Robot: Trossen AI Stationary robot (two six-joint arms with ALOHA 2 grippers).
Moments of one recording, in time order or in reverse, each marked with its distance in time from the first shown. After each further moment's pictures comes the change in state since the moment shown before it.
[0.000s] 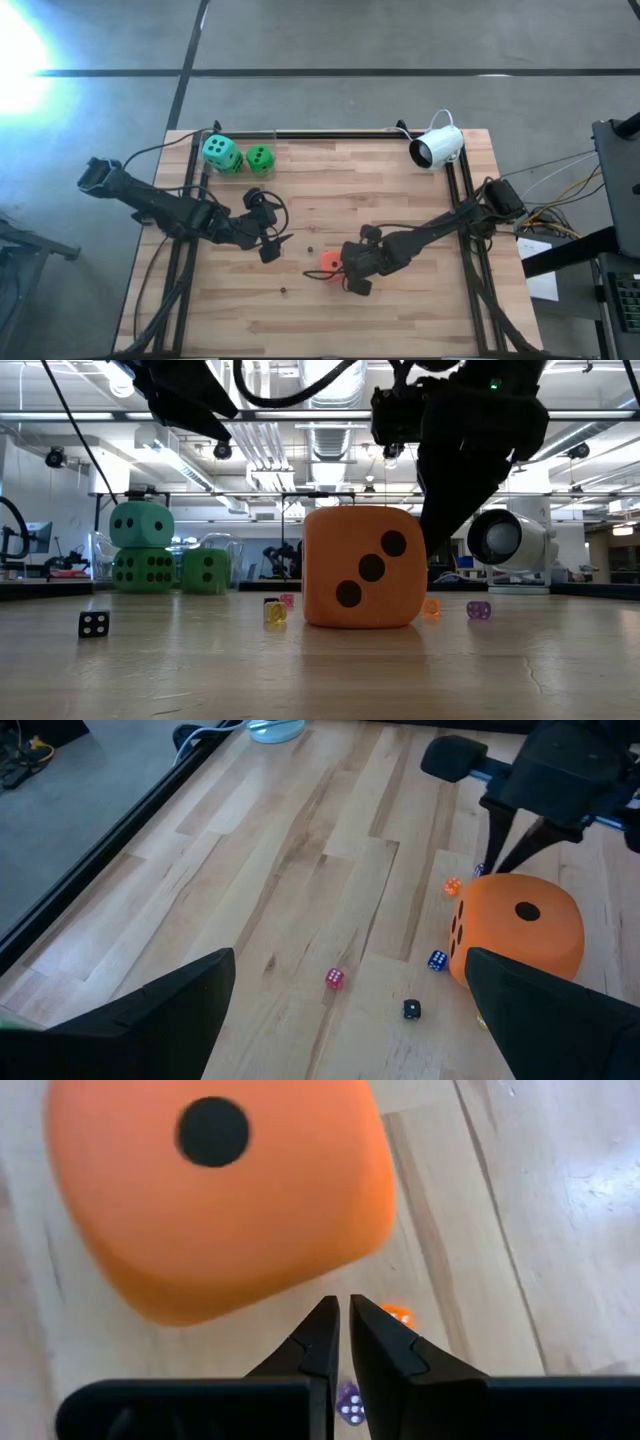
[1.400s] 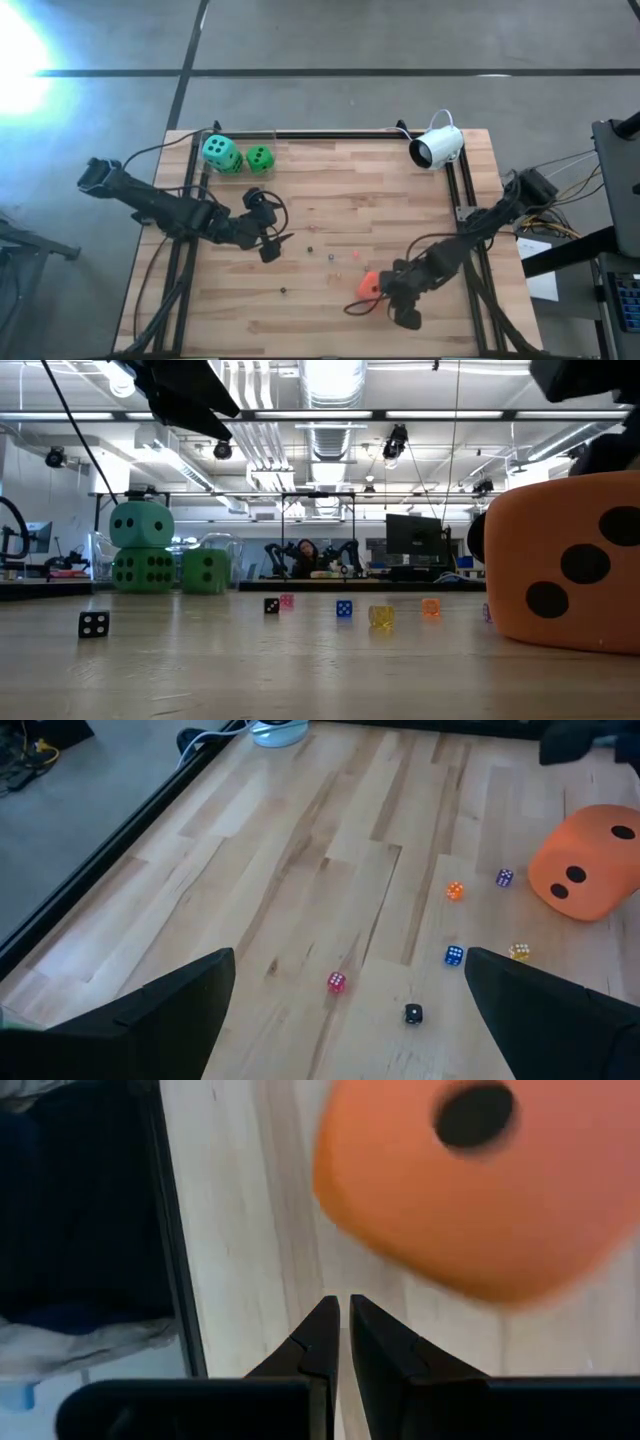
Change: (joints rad) left arm 0.000 0.000 0.000 0.007 -0.009 0.000; right arm 0.229 -0.263 -0.264 0.144 -0.448 0.251
